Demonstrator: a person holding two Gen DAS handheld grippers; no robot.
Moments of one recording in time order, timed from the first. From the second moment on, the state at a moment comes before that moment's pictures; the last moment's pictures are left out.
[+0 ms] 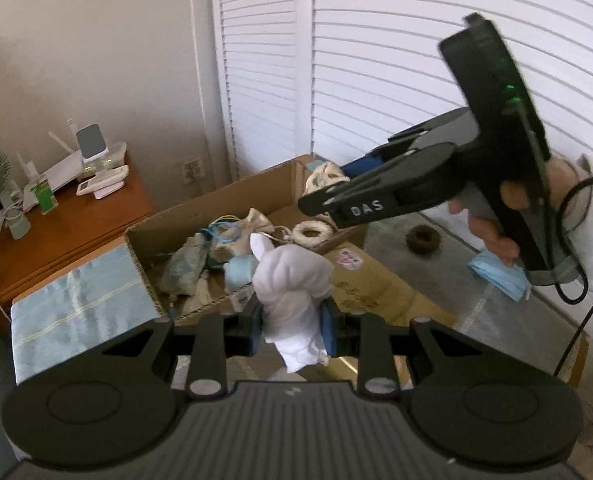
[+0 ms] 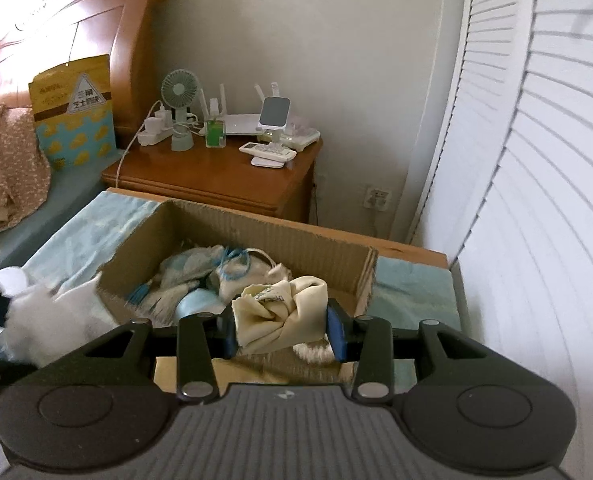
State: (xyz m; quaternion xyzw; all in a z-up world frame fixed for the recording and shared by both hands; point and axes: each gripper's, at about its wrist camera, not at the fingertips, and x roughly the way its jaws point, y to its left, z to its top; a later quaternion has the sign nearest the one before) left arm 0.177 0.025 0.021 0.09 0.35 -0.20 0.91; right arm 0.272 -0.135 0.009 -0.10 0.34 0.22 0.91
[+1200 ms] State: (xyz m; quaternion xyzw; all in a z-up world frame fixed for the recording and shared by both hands) left arm 0.270 0.032 0.015 0.12 0.36 -0.07 0.92; right arm 0.150 -0.169 0.027 -0.05 0.28 0.21 0.94
